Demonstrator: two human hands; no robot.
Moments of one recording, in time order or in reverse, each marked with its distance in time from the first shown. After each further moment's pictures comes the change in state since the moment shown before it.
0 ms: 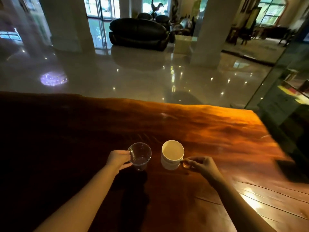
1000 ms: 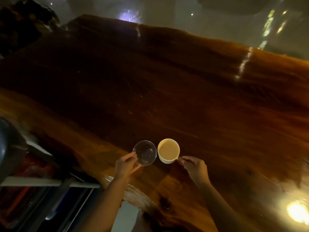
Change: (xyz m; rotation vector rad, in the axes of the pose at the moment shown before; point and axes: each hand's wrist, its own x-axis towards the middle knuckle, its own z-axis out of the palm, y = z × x) left_hand -0.168 -0.256 -0.400 -0.257 0.494 -0.232; right_hand -0.233 0.057 0.441 -0.339 -0.338 0.104
